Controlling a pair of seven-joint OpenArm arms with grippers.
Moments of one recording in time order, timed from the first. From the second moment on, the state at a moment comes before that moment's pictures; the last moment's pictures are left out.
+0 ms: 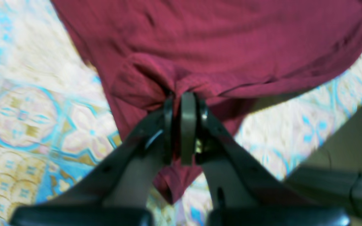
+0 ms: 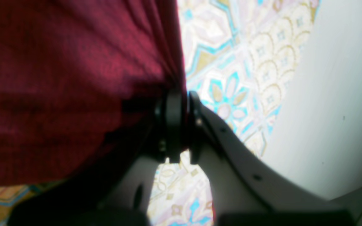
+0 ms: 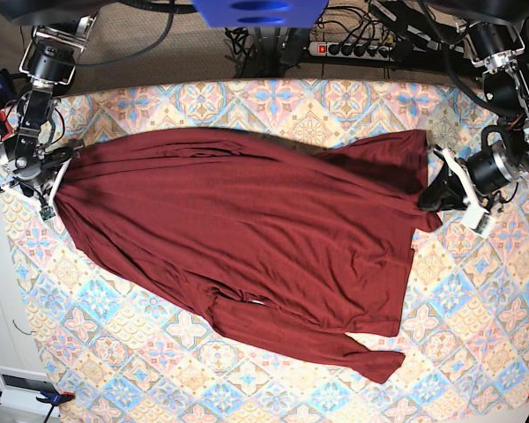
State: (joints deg) left arm 6.2 -24.6 -29.9 103.6 -59.5 -41.5 73.6; right arm -0.7 24.1 24.3 77.4 -14.7 35.5 -40.4
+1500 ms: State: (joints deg) left arm 12.4 -27.5 -23.2 89.1 -42.0 -41.4 73.3; right arm -0.7 24.1 24.4 77.4 -14.7 35.4 -40.4
